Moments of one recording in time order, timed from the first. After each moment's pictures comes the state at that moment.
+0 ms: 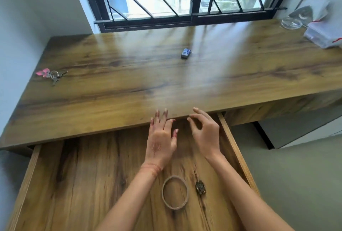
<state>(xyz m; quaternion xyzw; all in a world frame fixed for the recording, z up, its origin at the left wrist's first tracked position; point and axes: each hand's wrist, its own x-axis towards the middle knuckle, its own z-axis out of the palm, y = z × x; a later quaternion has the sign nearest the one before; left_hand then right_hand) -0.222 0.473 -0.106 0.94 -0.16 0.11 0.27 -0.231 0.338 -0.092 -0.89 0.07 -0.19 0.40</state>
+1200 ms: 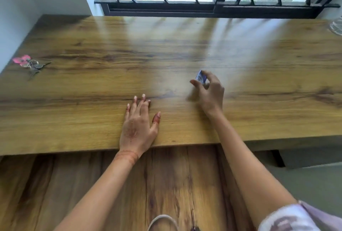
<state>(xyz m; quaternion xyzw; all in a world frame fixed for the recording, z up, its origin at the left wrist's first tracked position) -0.105 0.496 -0.115 0.97 -0.03 0.06 0.22 -0.025 0.302 -0.101 -0.87 0.06 -0.19 0.46</state>
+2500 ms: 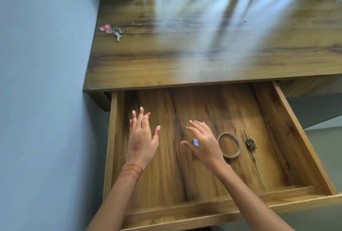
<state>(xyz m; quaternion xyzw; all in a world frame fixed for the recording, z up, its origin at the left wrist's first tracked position) -0.324 0.716 -0.116 0.95 0.01 0.01 0.31 -0.341 0.524 -0.152 -0.96 -0.09 -0.05 0.25</state>
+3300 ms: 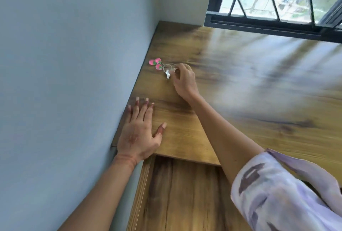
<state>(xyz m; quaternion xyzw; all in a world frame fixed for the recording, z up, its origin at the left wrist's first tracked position) -0.123 0.834 -0.112 0.99 0.02 0.07 0.11 0.047 0.725 -0.099 -0.90 -0.11 -0.03 0.43</state>
